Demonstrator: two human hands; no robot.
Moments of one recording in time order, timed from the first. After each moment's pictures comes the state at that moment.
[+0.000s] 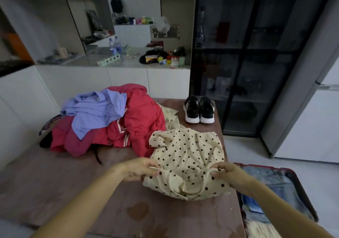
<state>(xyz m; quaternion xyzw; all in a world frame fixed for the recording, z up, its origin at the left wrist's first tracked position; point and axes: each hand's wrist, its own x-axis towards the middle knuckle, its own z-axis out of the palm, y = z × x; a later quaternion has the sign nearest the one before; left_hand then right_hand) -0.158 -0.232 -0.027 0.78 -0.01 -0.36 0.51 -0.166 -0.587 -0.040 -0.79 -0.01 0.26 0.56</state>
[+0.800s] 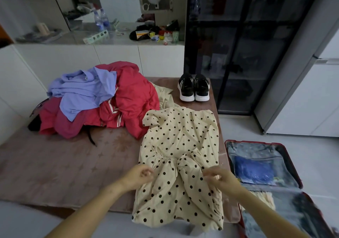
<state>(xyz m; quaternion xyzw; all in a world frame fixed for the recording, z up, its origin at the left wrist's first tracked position) -0.224 -0.244 -0.108 0.89 -0.03 -0.24 0.38 -0.234 -0.585 -0.116 -0.88 -0.05 0.13 0.45</state>
